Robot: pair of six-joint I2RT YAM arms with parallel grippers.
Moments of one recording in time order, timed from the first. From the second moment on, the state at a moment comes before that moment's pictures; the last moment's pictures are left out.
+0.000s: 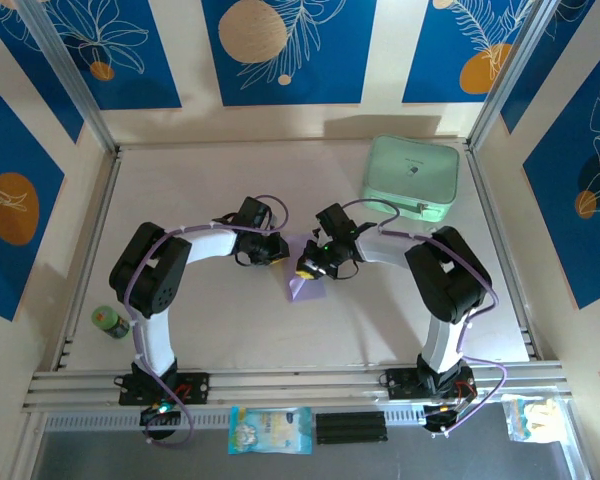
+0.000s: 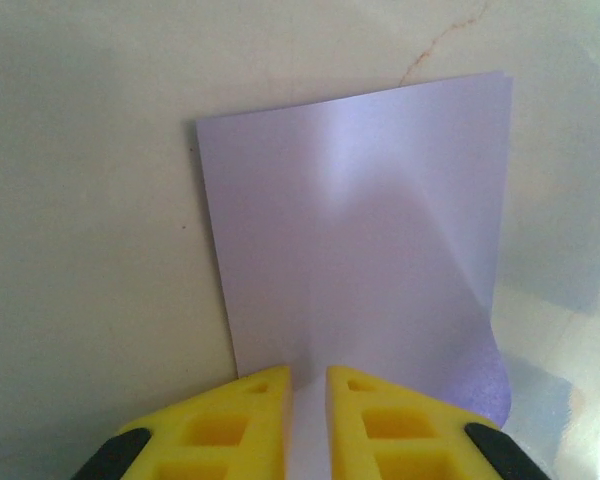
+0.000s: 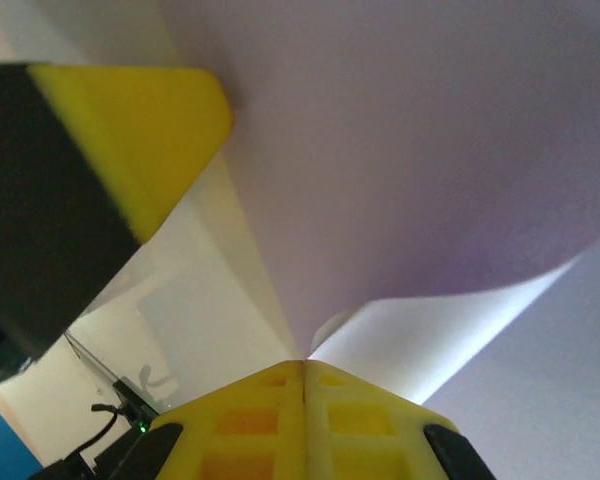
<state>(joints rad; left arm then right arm) -0.52 1.91 1.09 -0.23 0.42 -0.73 0.59 1.82 1.02 -0.30 -0.56 0.95</state>
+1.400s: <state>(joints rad) -0.52 1.91 1.09 -0.22 0.42 -0.73 0.60 1.88 1.05 -0.30 -0.52 0.94</state>
